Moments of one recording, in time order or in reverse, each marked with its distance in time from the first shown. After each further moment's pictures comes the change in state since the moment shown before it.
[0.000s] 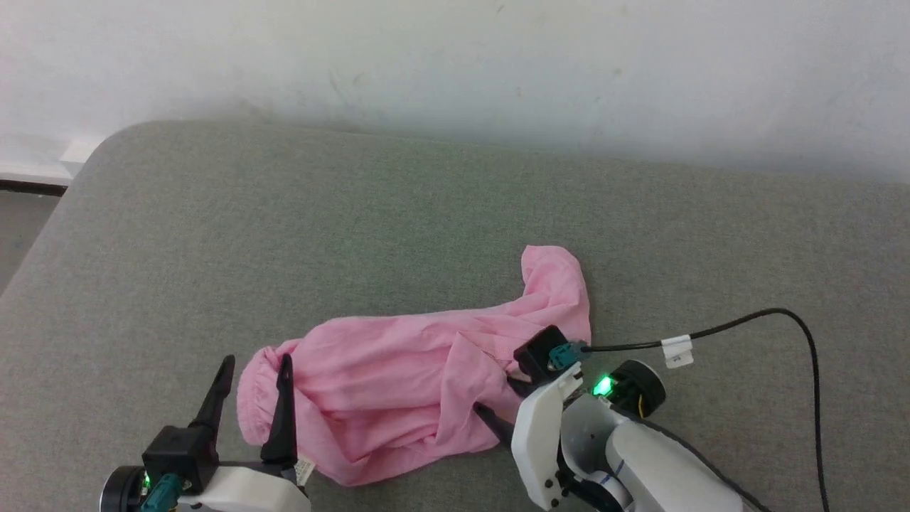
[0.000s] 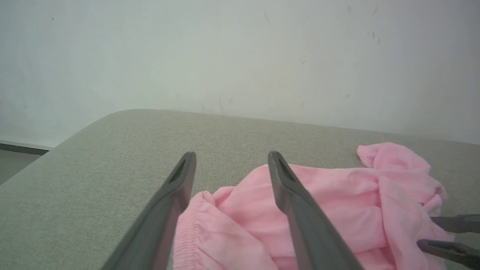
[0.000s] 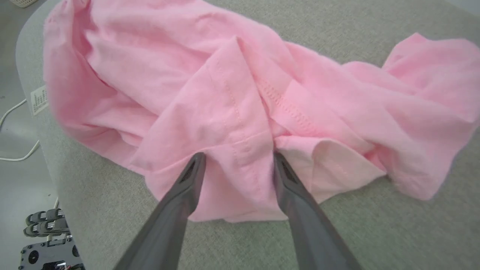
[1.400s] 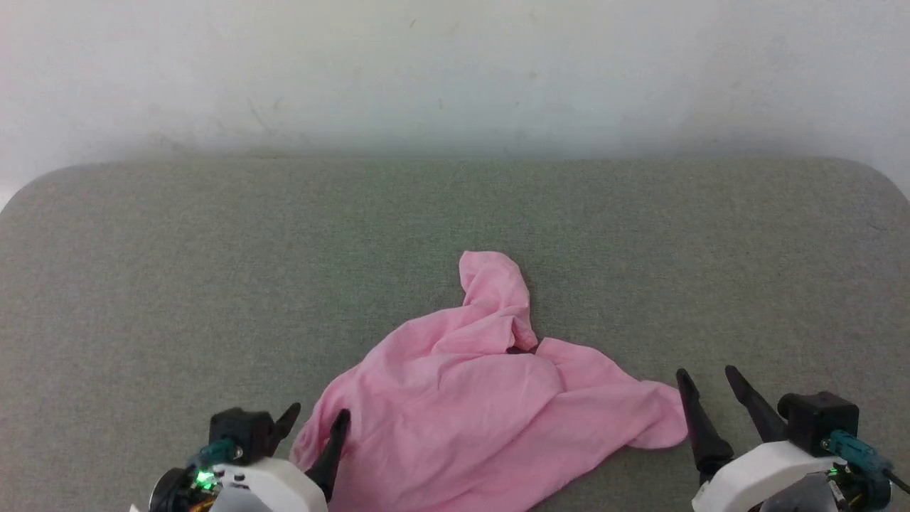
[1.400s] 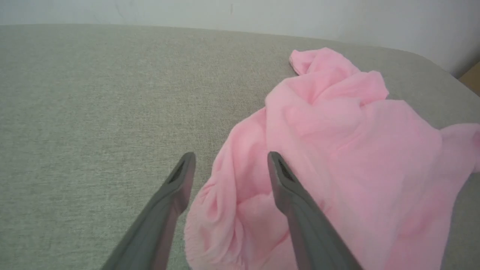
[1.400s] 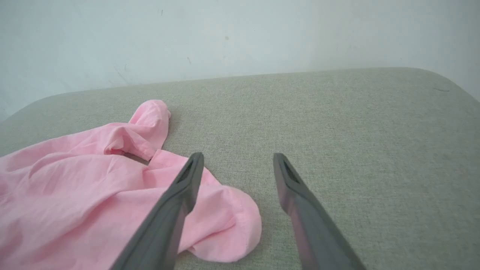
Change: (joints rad) left arm -0.027 -0.029 -0.024 0.131 -0.034 -0.176 0.255; right arm 0.494 0.004 -0.653 -0.449 -0.168 0.000 -0.283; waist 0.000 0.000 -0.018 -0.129
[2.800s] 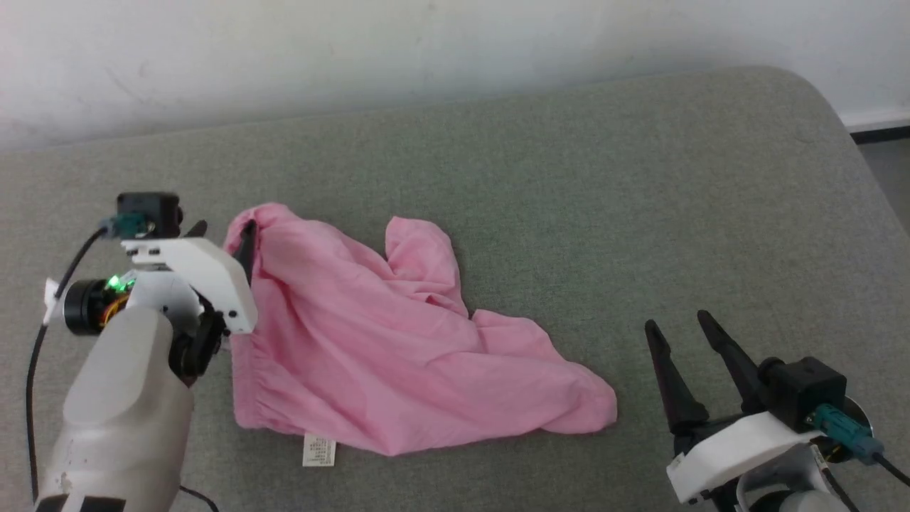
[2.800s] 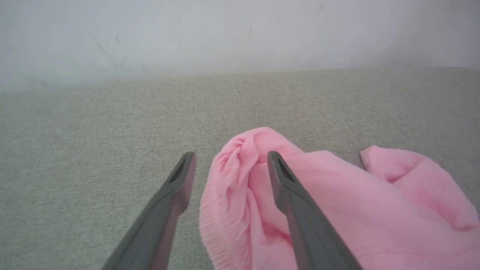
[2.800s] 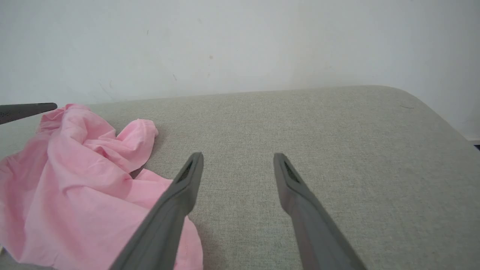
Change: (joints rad) left arm -0.700 0.086 -0.014 0.600 -0.085 -0.040 0.136; right arm -0.044 0.009 0.086 -0.148 -0.027 0.000 -0.012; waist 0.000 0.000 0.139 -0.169
